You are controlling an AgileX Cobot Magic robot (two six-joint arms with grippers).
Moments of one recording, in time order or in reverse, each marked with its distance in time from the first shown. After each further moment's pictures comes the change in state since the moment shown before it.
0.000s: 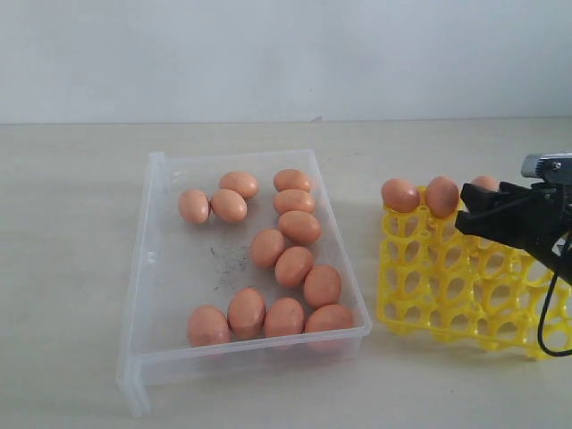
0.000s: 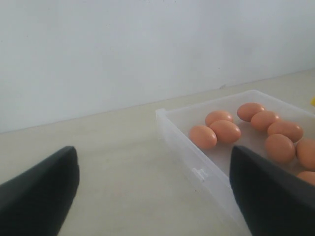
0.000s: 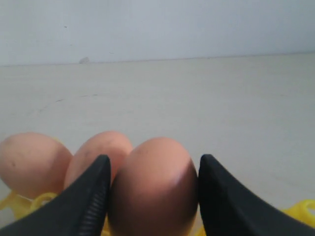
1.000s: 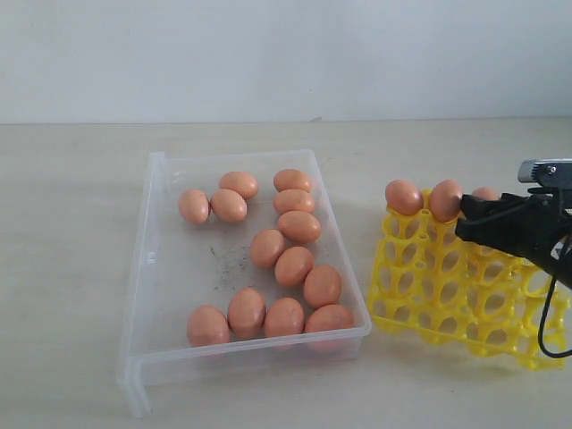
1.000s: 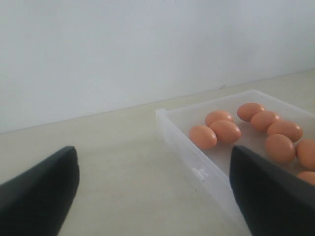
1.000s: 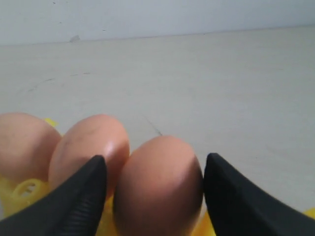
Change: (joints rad) left arm 0.000 0.000 0.000 0.000 0.000 0.000; right arm 0.000 0.000 -0.002 0.017 0.085 0.015
